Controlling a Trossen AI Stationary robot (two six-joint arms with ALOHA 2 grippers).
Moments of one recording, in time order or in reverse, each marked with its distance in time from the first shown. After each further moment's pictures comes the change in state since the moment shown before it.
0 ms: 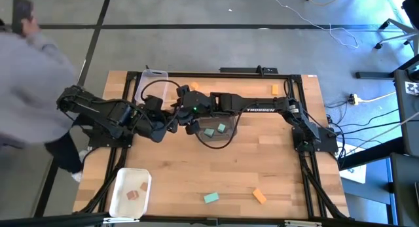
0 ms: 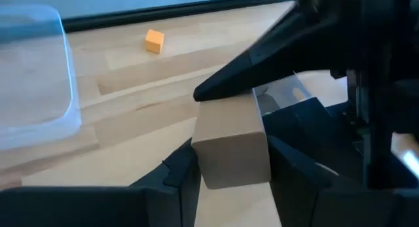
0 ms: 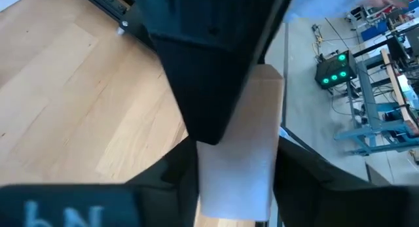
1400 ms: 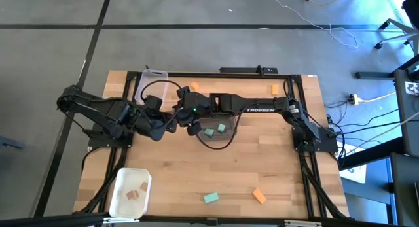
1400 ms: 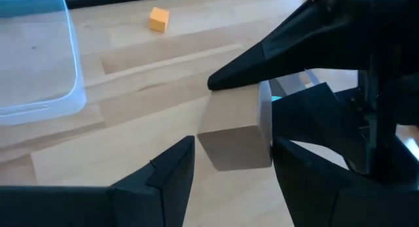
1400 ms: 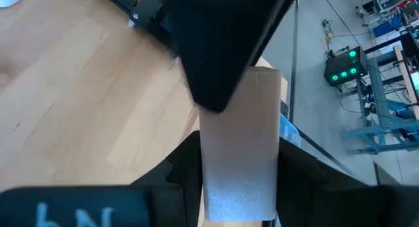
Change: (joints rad) left arm 0.009 0.000 0.031 -0.017 0.085 -0.052; right arm -0.002 0.000 0.001 -0.035 0.003 0.000
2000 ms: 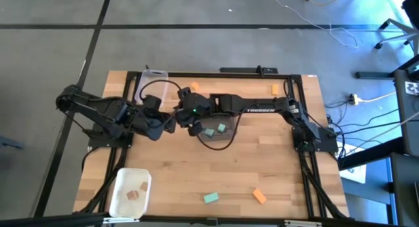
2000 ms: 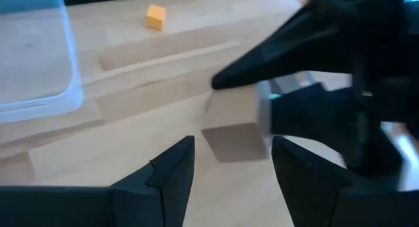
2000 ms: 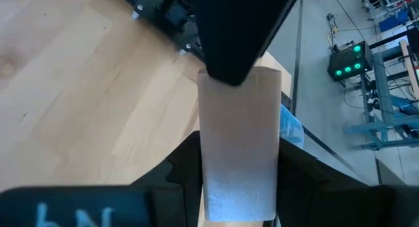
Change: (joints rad) left arm -0.013 -0.014 0.009 0.013 0.017 0.008; right arm -0.002 0.000 0.000 -0.033 0.015 0.002
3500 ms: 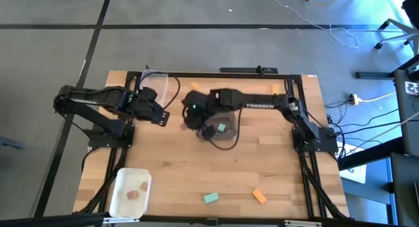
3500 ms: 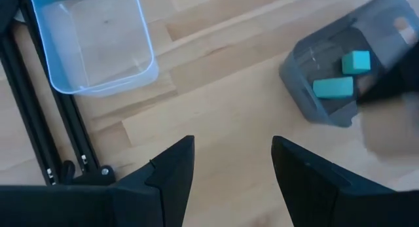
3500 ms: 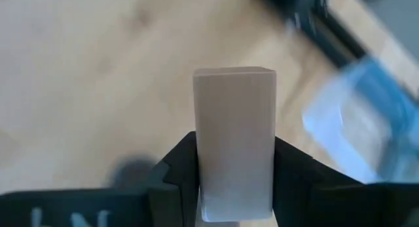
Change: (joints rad) left arm 0.182 -0.026 0.025 -0.240 0.221 0.153; right arm -0.052 0.002 0.000 -0.281 -0.344 -0.054
